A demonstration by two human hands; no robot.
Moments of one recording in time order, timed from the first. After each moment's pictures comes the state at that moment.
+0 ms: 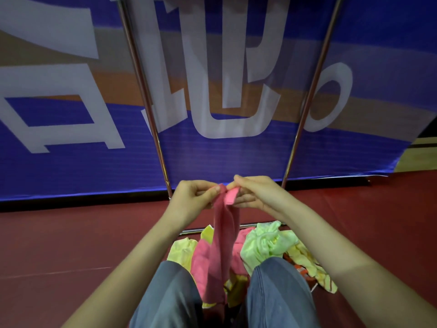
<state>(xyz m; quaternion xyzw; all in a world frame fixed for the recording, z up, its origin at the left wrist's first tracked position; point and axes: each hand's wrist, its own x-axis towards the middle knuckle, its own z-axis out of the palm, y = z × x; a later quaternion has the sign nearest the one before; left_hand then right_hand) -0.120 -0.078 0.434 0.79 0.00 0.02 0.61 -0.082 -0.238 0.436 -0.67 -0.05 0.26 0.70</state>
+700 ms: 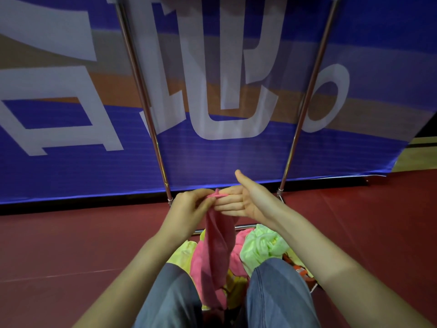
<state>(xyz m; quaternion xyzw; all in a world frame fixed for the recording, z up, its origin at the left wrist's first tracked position) -0.129 -0.069 0.418 0.89 -0.09 0.11 0.43 -0.093 -0.223 0.440 -0.62 -0.01 0.34 0.70</state>
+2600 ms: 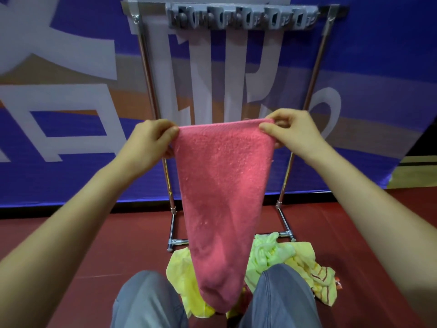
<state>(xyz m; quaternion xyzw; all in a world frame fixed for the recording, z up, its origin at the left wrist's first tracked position) -0.127 -0.018 0.556 0.91 -0.07 0.21 0.35 -0.072 -0.273 0.560 -0.82 -0.19 -0.12 0.53</state>
